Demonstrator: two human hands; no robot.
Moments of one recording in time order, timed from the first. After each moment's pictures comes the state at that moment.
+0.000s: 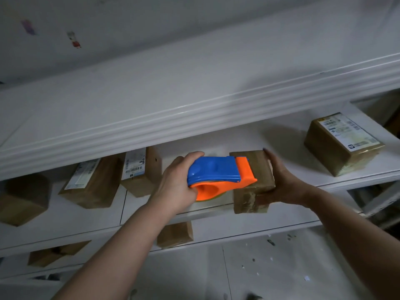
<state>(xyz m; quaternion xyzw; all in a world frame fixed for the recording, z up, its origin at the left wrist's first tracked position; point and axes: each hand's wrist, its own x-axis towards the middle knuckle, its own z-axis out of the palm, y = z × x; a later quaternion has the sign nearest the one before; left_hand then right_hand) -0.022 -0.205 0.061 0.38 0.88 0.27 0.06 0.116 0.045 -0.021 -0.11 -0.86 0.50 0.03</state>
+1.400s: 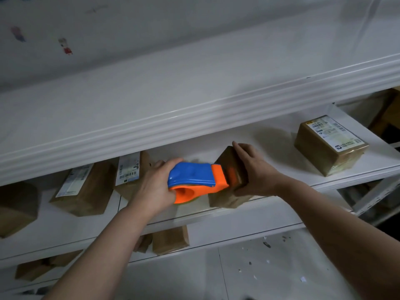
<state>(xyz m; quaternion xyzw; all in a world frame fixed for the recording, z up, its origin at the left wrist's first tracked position) -0.052 -0.225 0.057 0.38 0.90 0.20 0.04 0.075 0.022 0.006 -0.08 -0.95 0.30 0.06</state>
